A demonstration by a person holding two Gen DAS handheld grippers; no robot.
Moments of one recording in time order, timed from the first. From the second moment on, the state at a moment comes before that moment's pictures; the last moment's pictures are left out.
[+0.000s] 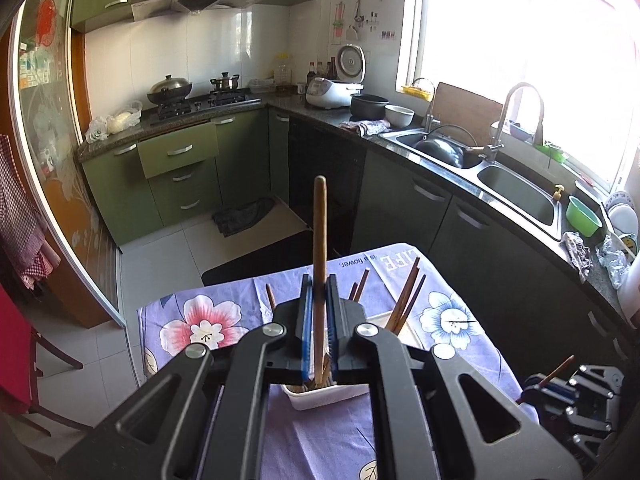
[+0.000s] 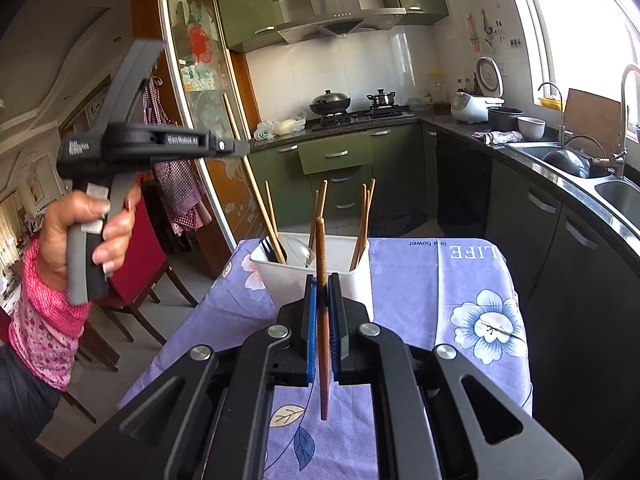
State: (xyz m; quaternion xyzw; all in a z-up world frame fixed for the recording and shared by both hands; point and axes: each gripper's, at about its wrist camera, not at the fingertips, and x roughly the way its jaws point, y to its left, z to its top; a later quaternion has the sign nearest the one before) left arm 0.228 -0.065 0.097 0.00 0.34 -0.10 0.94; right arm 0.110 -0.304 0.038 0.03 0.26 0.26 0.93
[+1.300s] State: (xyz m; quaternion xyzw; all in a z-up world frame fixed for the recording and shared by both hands) left arm 0.134 -0.044 -0.014 -0.02 0.30 -0.01 0.95; right arm 0.270 -0.231 0.009 0.02 0.26 0.20 0.94
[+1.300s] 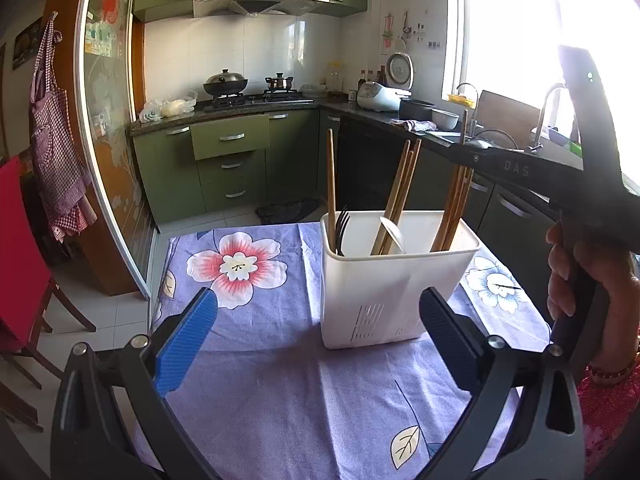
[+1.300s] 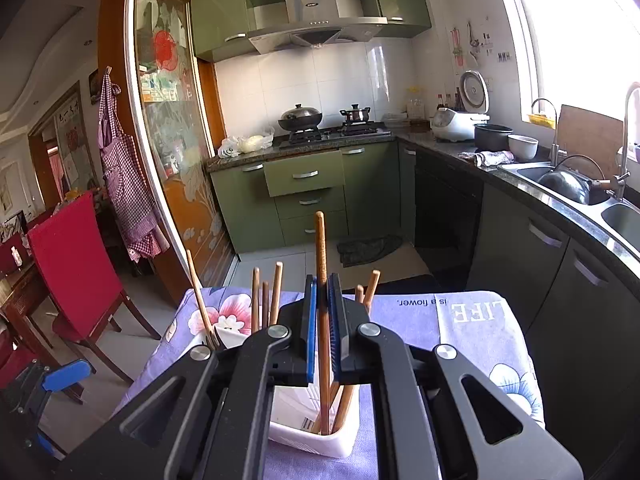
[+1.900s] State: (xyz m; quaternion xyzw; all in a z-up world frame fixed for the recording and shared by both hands) left arm 0.073 -0.038 -0.016 -0.02 0.28 0.00 0.96; right arm 0.101 -0.290 -0.031 0.02 0.22 0.17 0.96
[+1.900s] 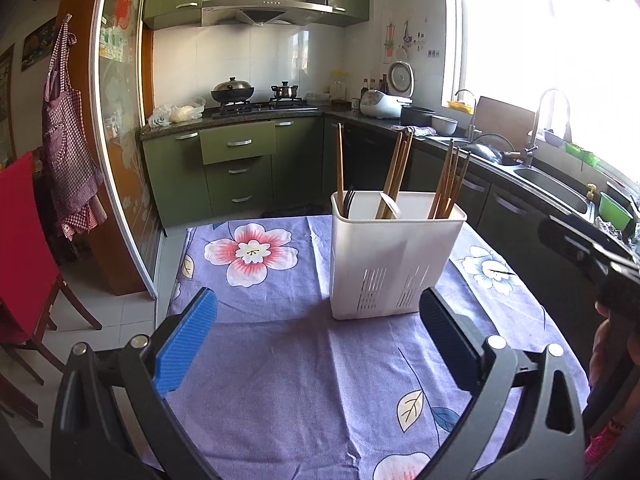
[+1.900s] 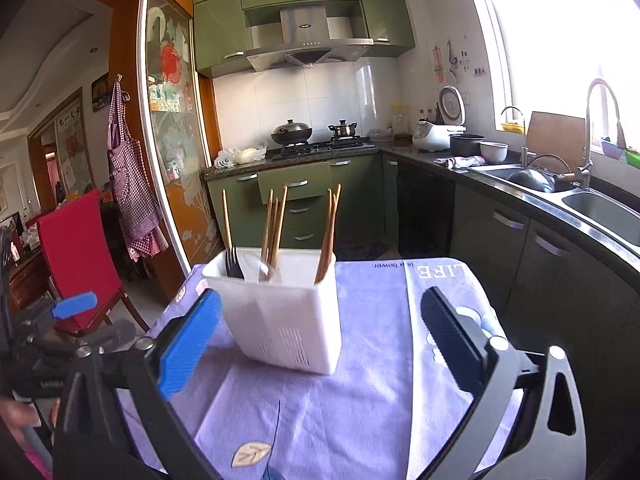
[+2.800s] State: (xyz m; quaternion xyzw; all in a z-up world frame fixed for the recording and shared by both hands) left arm 0.010 -0.021 -0.030 -0.04 0.27 0.01 0.96; right arm -0.006 -0.304 -0.035 0.01 0.20 0.13 0.97
